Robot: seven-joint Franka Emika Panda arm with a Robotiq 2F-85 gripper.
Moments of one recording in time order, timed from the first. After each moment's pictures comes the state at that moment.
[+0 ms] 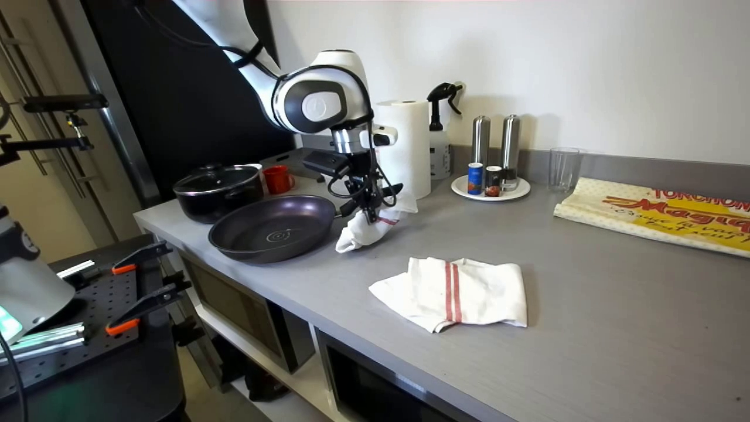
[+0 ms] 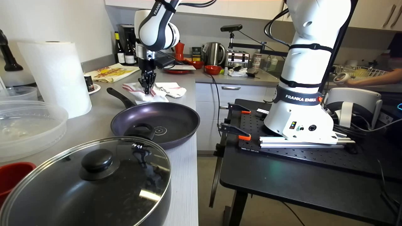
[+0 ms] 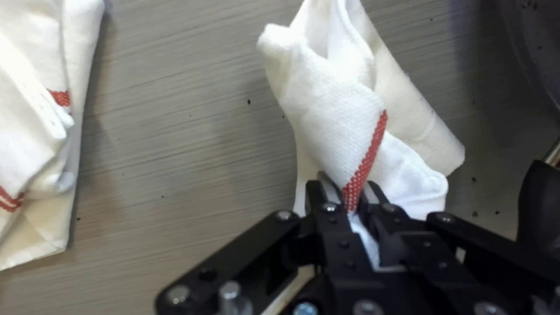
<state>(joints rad) -0.34 0.61 0.12 -1.99 -0.22 2.68 -0.08</state>
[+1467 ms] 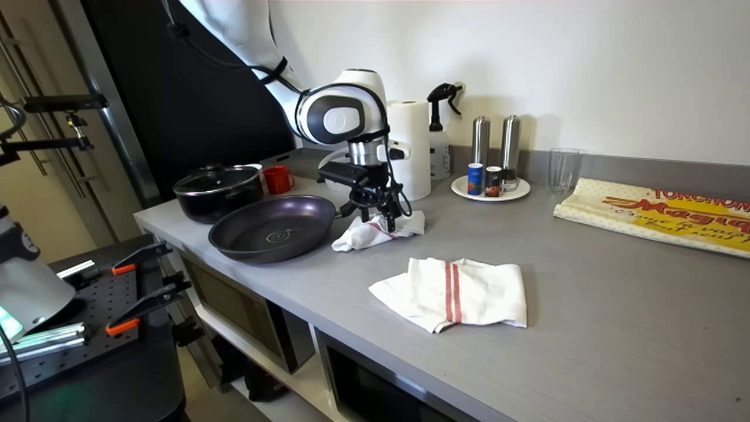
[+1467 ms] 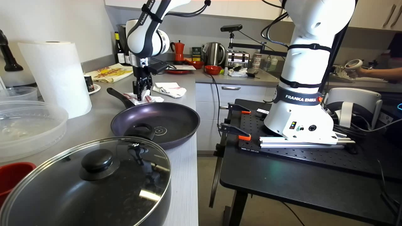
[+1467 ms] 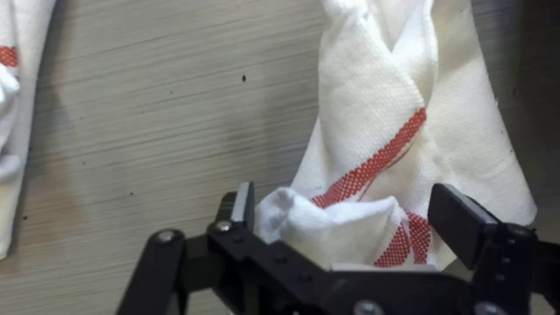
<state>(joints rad) -0.24 0.75 0.03 -1.81 -0.13 2.58 -0.19</state>
